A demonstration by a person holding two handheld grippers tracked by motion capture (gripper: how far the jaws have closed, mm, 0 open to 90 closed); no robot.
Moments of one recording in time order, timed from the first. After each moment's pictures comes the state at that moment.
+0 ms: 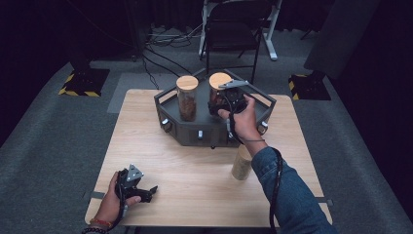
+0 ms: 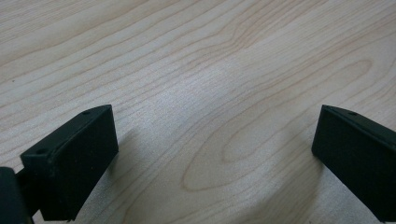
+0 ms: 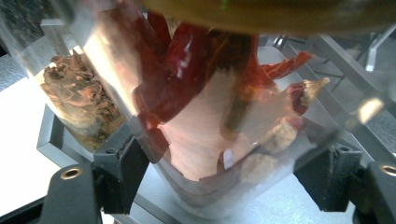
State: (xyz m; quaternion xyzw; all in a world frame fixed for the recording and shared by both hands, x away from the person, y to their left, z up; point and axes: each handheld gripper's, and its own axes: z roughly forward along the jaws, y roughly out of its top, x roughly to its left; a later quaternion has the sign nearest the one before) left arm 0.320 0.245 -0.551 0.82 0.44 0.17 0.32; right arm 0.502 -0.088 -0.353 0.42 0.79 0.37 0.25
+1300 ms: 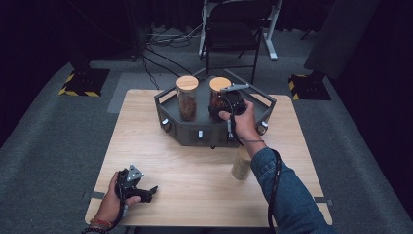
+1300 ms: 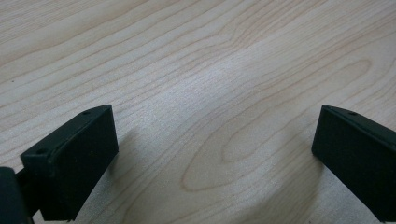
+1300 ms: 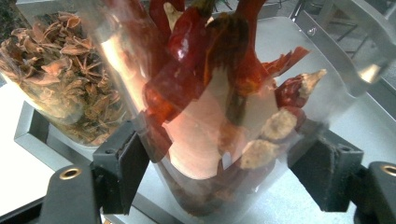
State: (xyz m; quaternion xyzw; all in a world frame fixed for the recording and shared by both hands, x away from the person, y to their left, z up) left arm 0.320 0.244 -0.551 0.82 0.44 0.17 0.32; right arm 0.515 -0.094 -0.376 0.44 0.79 0.38 0.21
